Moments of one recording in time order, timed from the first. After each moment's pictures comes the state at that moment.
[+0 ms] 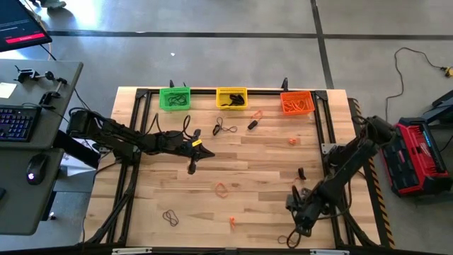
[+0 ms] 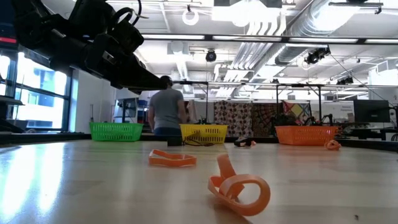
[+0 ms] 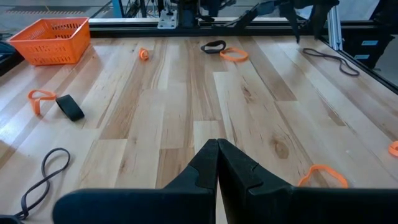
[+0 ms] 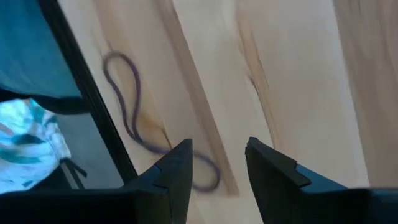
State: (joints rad) left arm 0.02 1.42 0.37 0.73 0.07 0.03; right arm 0.87 1.51 0.86 -0.58 -0.12 1.25
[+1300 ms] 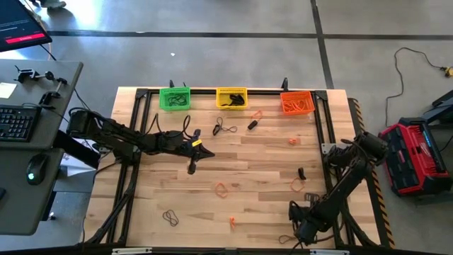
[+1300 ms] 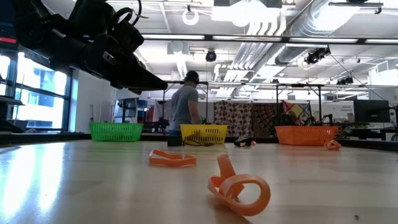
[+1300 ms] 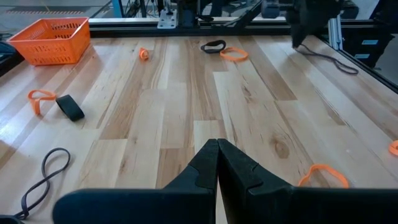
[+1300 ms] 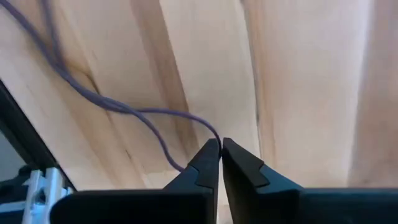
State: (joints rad) left arm 0.02 1.42 0.37 0.73 0.07 0.03; right arm 0.96 1.74 1.02 -0.81 -0.16 1.18
